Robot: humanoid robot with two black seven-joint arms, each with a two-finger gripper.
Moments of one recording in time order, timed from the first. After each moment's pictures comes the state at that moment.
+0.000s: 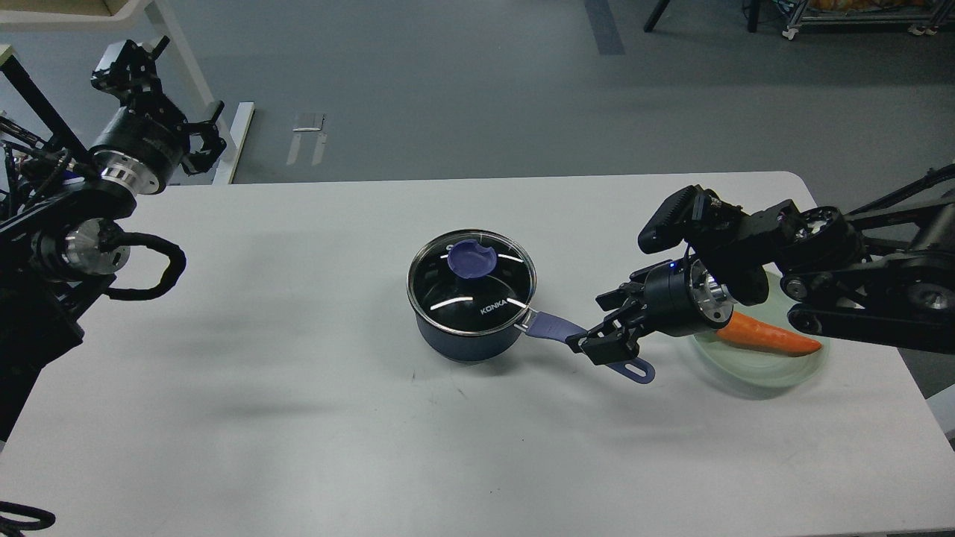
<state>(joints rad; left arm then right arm) -0.91 0.55 -0.39 -0.67 -0.16 -0.26 -0.43 1.53 -0.56 -0.58 1.44 -1.39 0.19 0.27</state>
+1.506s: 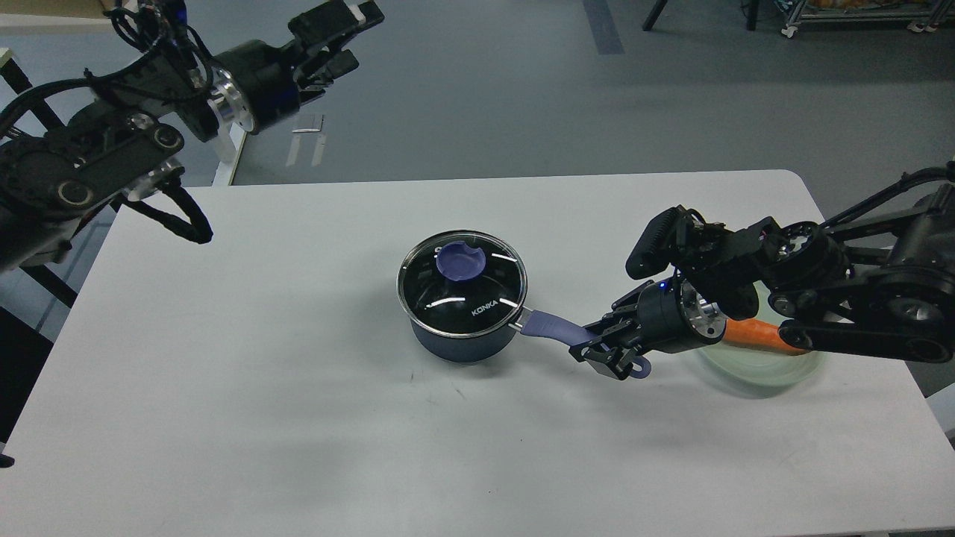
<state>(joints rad) -1.20 0.50 -0.22 -0.94 0.98 -0.14 -0.43 1.52 -0.52 -0.62 1.44 -1.43 0.17 0.27</state>
